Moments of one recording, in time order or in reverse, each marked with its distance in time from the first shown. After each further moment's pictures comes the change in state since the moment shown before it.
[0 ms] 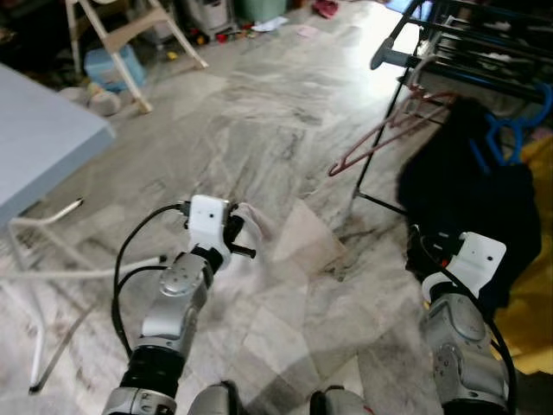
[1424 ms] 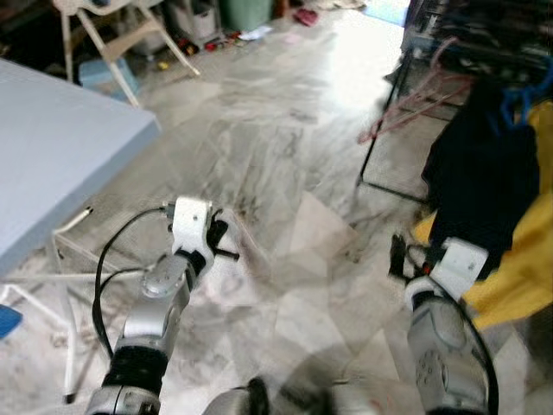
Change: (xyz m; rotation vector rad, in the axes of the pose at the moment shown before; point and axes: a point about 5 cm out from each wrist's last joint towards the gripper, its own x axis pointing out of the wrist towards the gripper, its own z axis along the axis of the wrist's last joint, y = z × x) left arm -0.002 0.014 0.002 0.025 0.018 -0.001; right arm -0.005 0.011 -0.001 0.047 -0.011 0.020
